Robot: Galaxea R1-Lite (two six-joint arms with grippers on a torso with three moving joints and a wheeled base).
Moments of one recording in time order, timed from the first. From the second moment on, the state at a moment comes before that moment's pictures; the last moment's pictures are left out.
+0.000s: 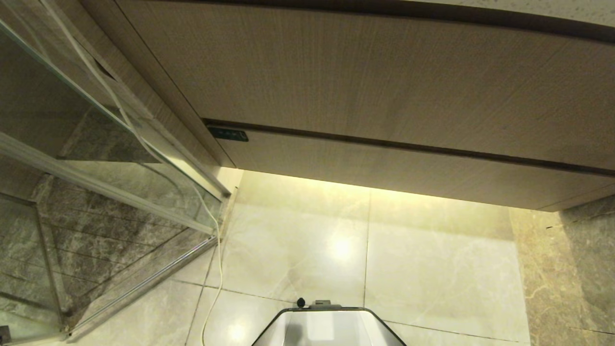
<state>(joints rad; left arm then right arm) 0.00 0.00 0.00 0.00 0.00 0.00 0.14 0.00 -0.58 0.59 0.06 -0.03</state>
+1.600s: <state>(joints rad) 0.00 0.00 0.00 0.00 0.00 0.00 0.22 0.97 -0.66 0.24 0.16 -0.72</state>
